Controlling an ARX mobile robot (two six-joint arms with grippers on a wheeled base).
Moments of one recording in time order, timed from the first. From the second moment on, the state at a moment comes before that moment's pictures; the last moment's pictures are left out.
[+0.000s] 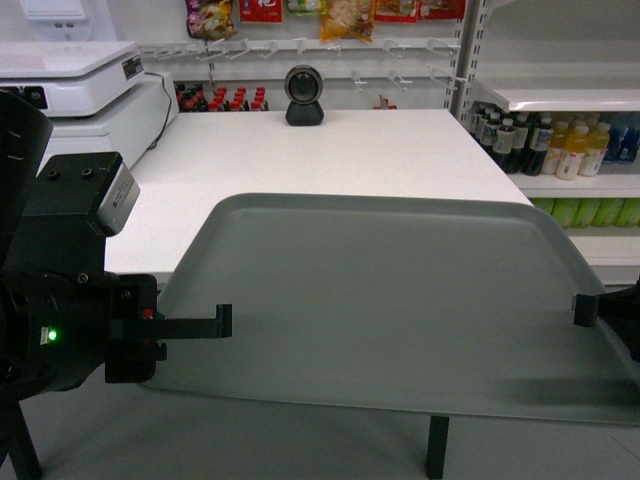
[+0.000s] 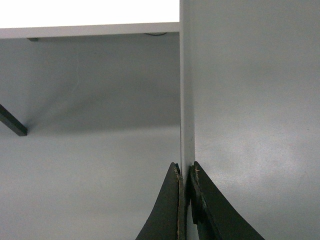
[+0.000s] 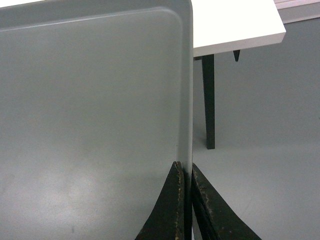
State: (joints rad) left arm -0.36 1.59 0.62 0.24 -0.24 -0.27; right arm 0.12 1.67 0.54 0.54 -0.03 0.23
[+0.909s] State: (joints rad) left arm -0.36 1.59 0.62 0.24 -0.24 -0.27; right arm 0.12 1.67 0.54 0.54 -0.03 0.23
